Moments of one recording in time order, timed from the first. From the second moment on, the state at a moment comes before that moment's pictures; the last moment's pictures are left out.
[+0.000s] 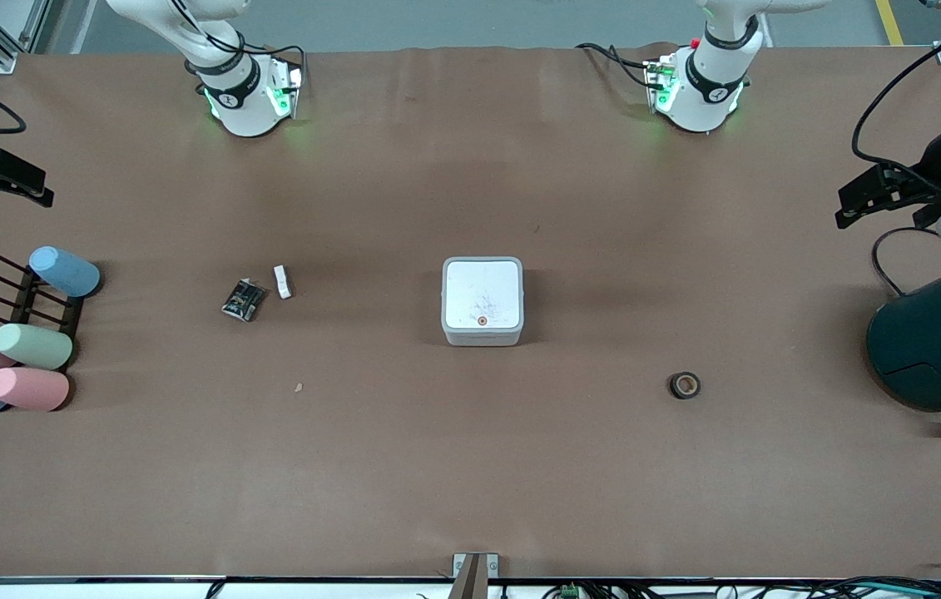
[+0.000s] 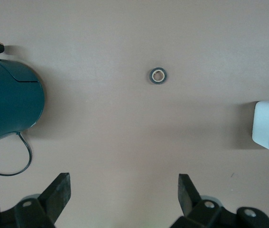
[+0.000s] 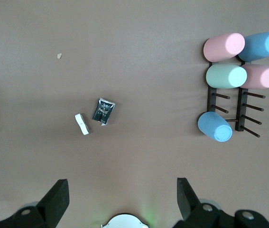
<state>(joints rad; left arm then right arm) -0.01 0.03 -0.06 -1.50 -0.01 1.53 -0.06 0.01 0.02 -0.05 -1.47 -0.03 1.38 -0.03</state>
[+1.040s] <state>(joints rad) -0.32 0.31 -0.25 -1.51 -0.07 1.78 -0.28 0.02 0.28 -0.05 -1.90 0.04 2.00 0.11</state>
